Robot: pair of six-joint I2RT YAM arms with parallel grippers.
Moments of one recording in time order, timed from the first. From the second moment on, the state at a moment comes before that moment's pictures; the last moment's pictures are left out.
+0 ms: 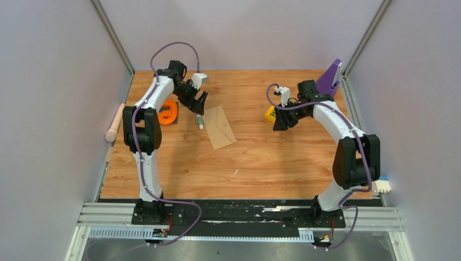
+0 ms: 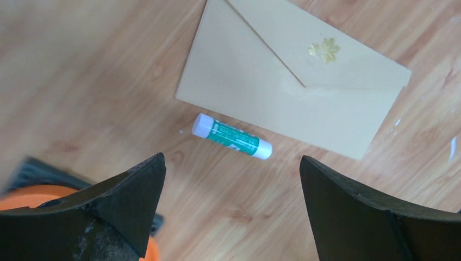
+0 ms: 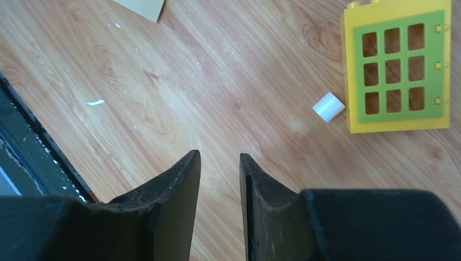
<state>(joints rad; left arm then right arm) -0.15 2.13 1.83 -0.93 0.48 0.43 0.16 1.67 1.29 -0.75 -0.63 -0.41</state>
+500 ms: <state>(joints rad) -0.14 2.01 1.68 -1.05 0.42 1.80 0.15 1.65 1.27 -0.75 -0.58 -0.44</state>
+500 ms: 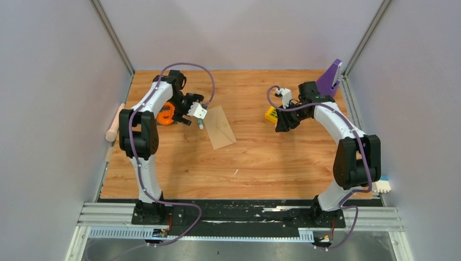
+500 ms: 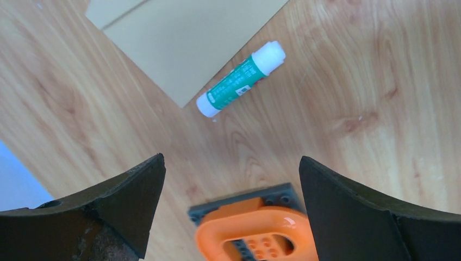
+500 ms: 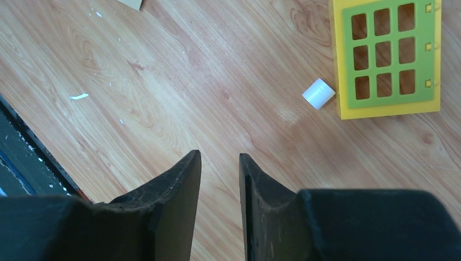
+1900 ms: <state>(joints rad) -0.29 2.15 1.65 -1.00 0.17 2.08 0.13 1.65 1.26 -0.75 -0.58 -0.45</state>
